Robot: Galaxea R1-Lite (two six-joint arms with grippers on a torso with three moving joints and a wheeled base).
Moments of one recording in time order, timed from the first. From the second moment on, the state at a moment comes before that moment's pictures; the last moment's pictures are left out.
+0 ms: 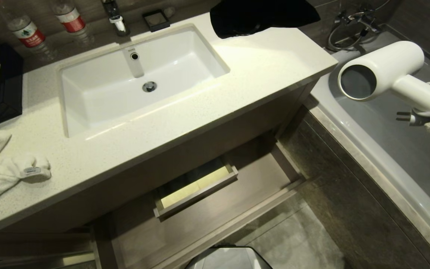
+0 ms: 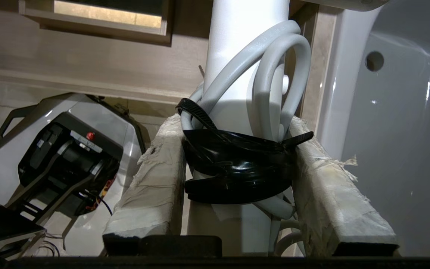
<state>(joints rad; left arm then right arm) 0.00 0.00 0.00 0.00 0.00 0.00 0.08 1.13 -1.30 0.58 0.20 -0.53</state>
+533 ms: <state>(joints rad) 0.00 0.00 0.00 0.00 0.00 0.00 0.07 1.10 -1.28 0.56 0.20 -0.54</state>
